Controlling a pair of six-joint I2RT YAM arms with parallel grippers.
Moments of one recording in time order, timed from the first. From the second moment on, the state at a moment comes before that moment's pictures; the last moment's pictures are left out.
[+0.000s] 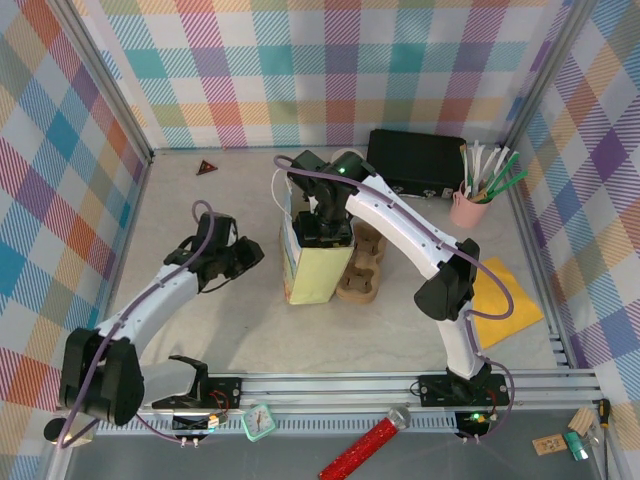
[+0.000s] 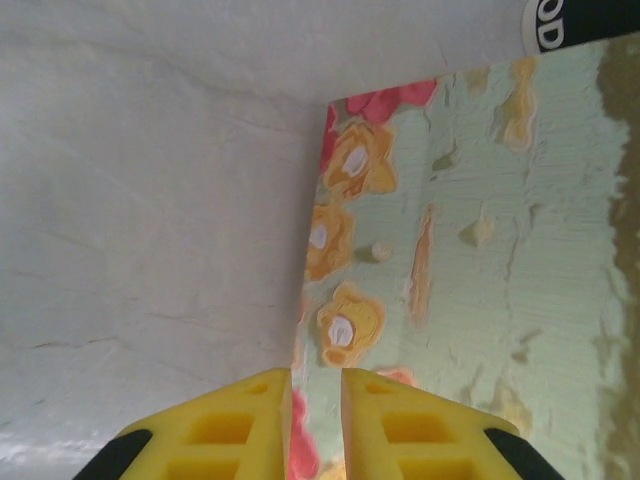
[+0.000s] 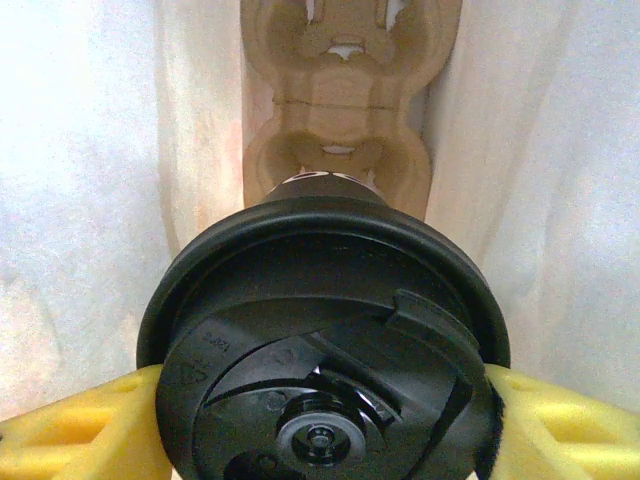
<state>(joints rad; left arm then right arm) -0.30 1.24 0.76 -0.40 0.23 -0.81 0.85 2.07 2.29 -1.58 -0.13 0.63</state>
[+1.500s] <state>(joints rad) -0.45 1.23 0.84 -0.36 0.05 -0.80 0.85 2.08 2.29 -1.64 -0.06 0.62</state>
